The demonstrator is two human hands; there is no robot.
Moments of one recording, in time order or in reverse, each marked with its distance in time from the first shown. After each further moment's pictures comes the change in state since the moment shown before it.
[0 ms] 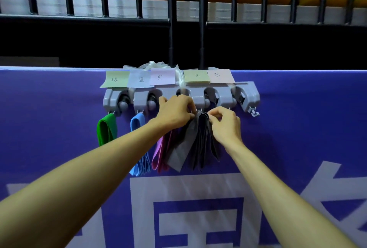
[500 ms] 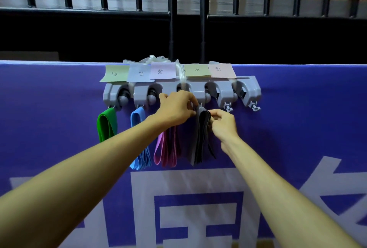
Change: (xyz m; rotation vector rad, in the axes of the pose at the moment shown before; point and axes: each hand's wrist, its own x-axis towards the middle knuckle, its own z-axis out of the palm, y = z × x) left_hand -0.004 -0.004 0.003 -0.040 0.013 0.028; right_hand 0.001 0.020 0.017 0.360 -0.095 0.253
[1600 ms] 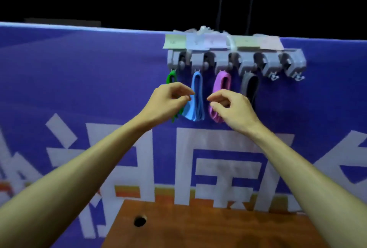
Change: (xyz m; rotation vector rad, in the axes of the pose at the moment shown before) left_hand -0.189 -0.077 -0.095 -0.503 0.060 -0.146; right_hand -0.156 -0.049 0.061 -0.437 -0.324 -0.383
